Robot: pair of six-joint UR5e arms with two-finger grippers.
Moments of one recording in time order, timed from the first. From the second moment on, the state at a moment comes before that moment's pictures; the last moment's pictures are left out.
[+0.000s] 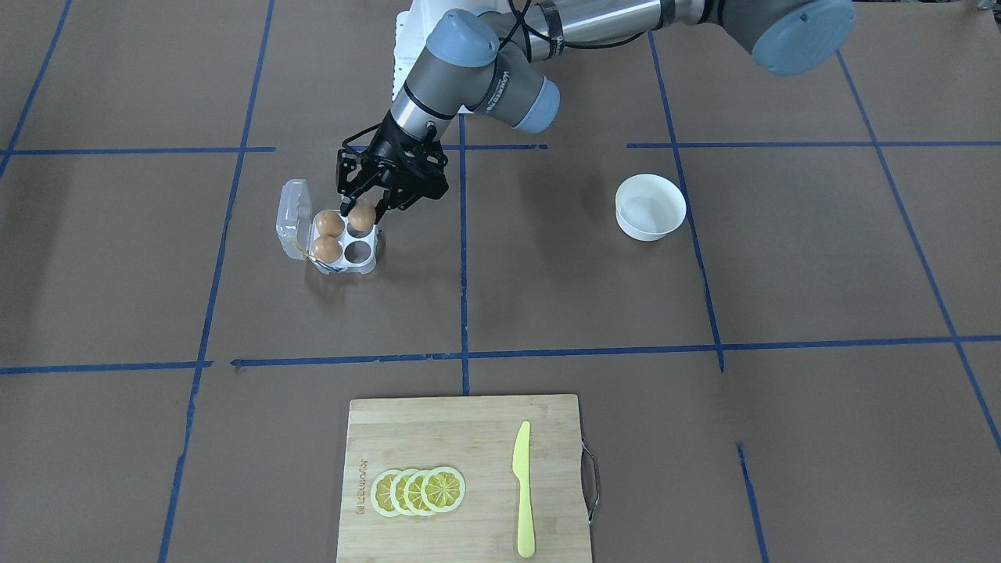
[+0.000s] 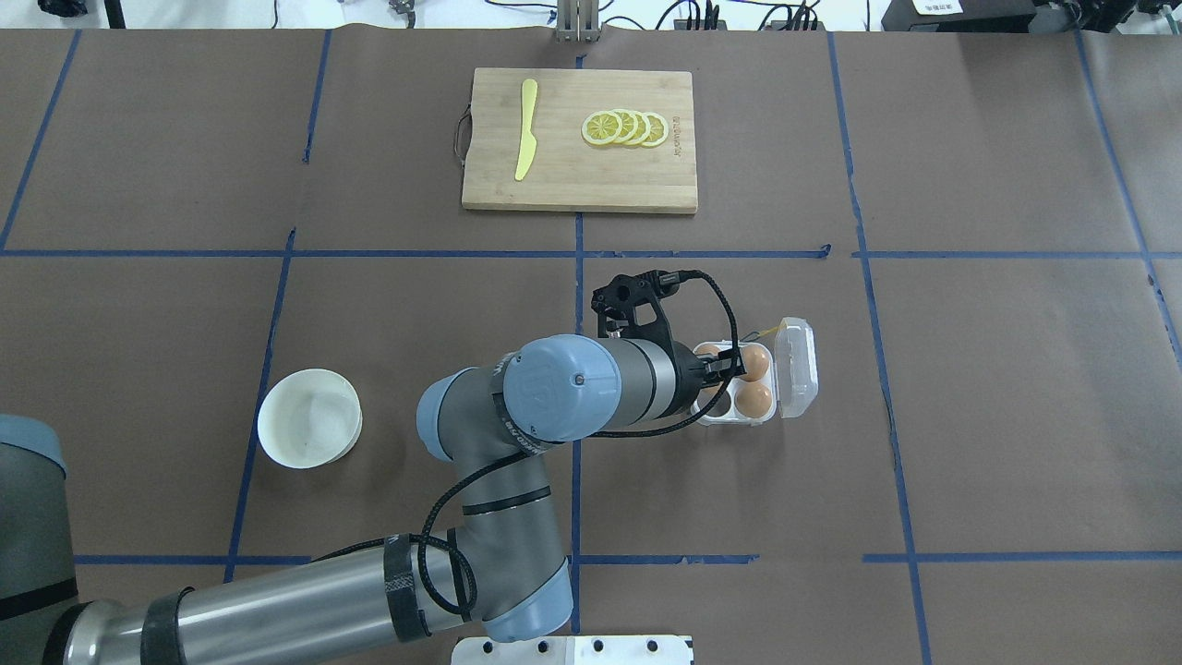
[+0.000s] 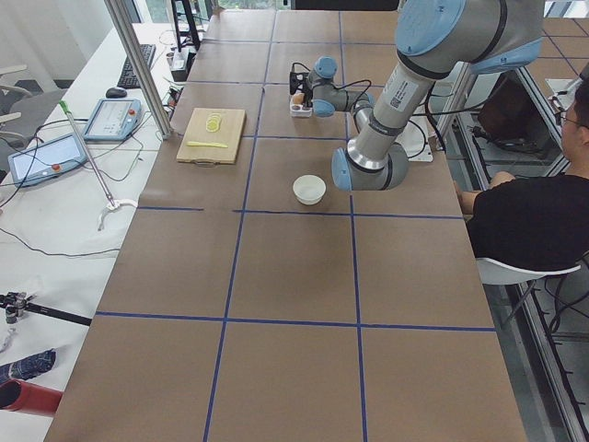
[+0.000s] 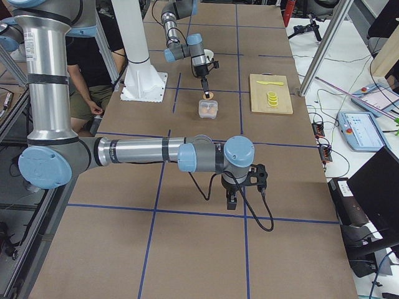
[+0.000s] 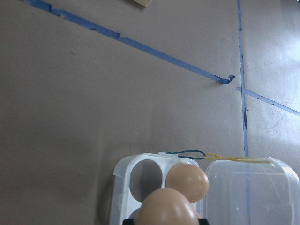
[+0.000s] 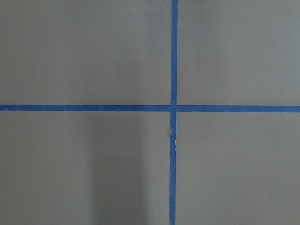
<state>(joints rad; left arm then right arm) -0.33 -2.48 -1.31 -2.34 -1.58 -1.56 1.58 -1.56 1.65 -1.61 2.40 0.04</state>
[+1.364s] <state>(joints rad) -0.46 -2.37 -1.61 -2.03 -1.81 -1.43 1.45 -1.53 1.82 -1.60 2.46 0.34</state>
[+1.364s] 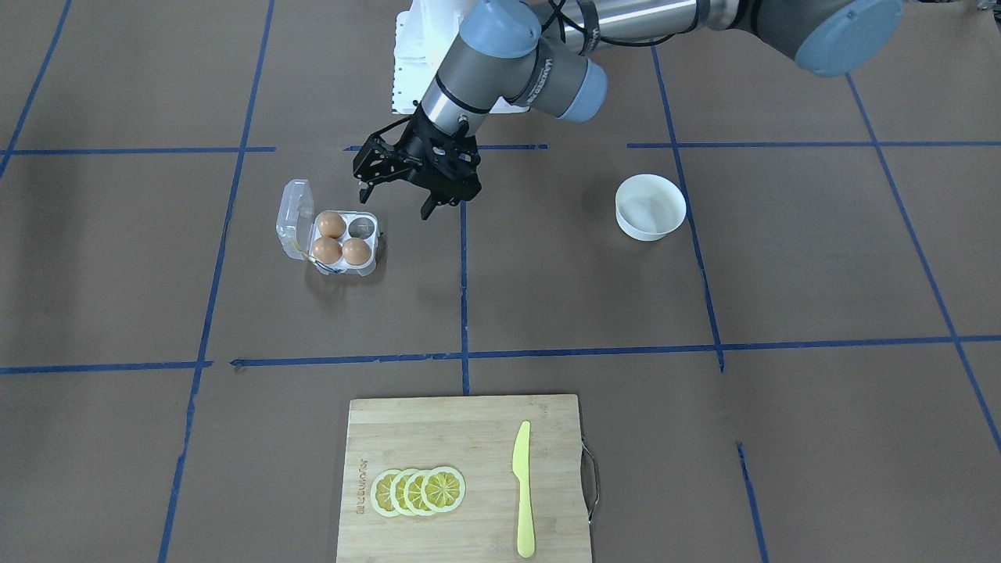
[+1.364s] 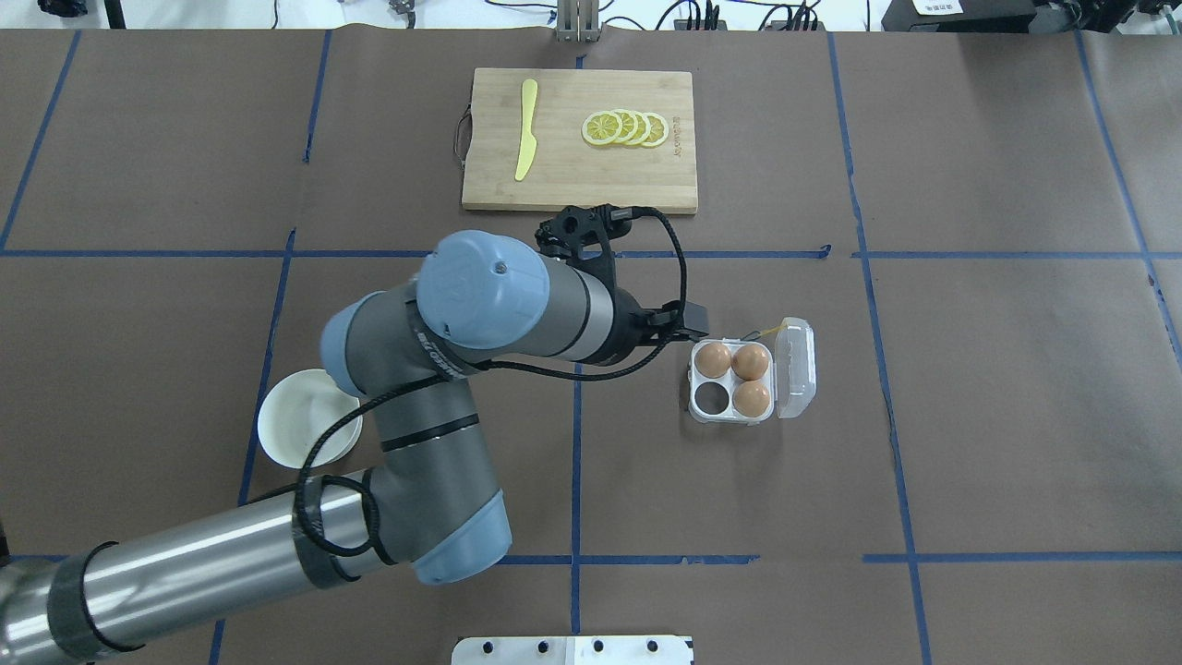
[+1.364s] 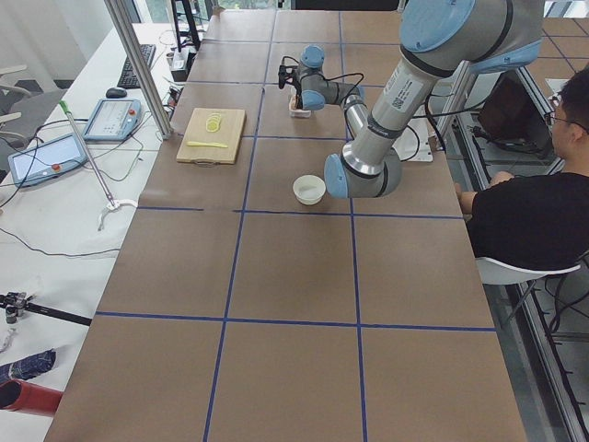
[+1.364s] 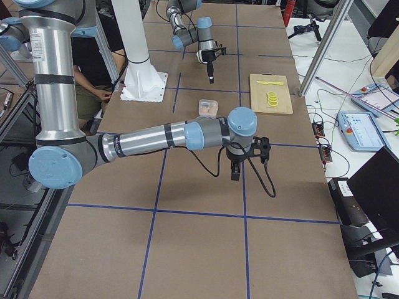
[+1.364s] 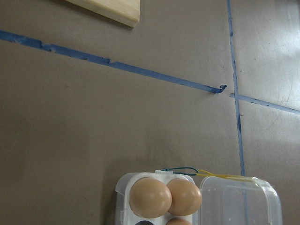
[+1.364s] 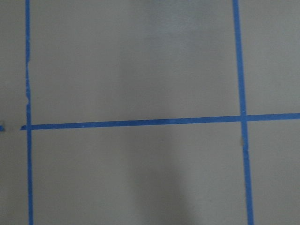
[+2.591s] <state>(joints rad) -0.88 -2.20 -1.92 -1.50 -1.99 -0.96 0.75 -1.48 1.88 -0.98 2.20 1.22</state>
